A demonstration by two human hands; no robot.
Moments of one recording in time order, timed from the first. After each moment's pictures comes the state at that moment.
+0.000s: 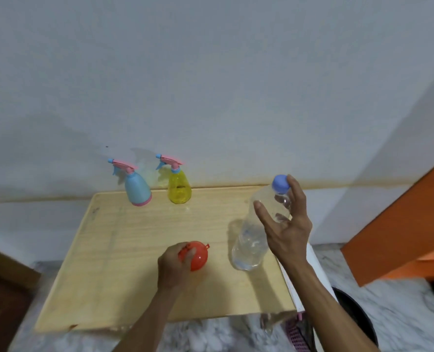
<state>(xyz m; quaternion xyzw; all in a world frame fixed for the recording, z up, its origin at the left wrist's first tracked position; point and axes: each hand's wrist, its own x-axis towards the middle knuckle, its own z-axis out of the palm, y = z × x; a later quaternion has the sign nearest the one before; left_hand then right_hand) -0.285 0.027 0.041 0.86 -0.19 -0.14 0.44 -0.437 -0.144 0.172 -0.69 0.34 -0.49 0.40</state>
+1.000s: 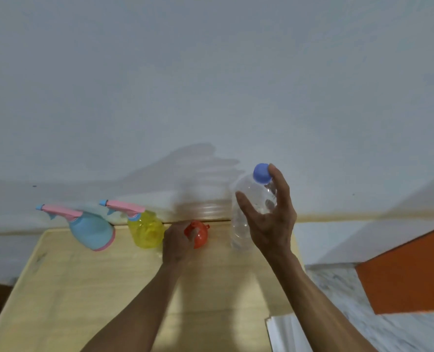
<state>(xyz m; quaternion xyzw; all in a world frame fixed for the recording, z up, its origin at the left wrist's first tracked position) -0.154 -0.215 0.017 0.90 -0.24 -0.10 0.36 -0.301 -0.350 0.138 -0.72 0.29 -0.50 0.39</state>
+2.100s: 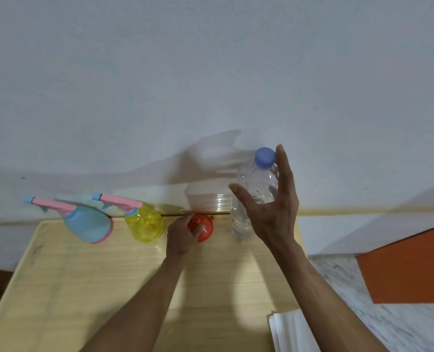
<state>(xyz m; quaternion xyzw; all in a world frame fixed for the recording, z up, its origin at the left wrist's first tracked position) -0.144 -0.227 -0.007 0.90 -0.23 -0.17 0.33 -0.284 -0.365 0.136 -0.75 0.29 -0.45 0.38</state>
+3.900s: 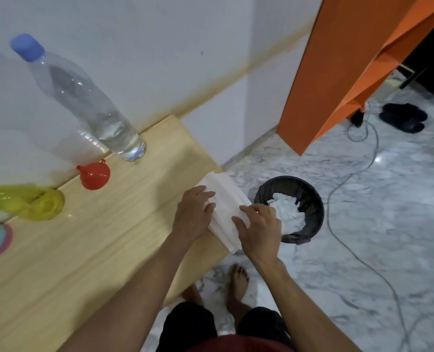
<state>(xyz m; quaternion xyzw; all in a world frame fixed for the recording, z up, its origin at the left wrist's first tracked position) -0.416 -0.208 -0.016 0.74 -0.59 -0.27 0.15 -0.590 -0.192 -0.040 -0.68 0.67 -0.21 0.18</state>
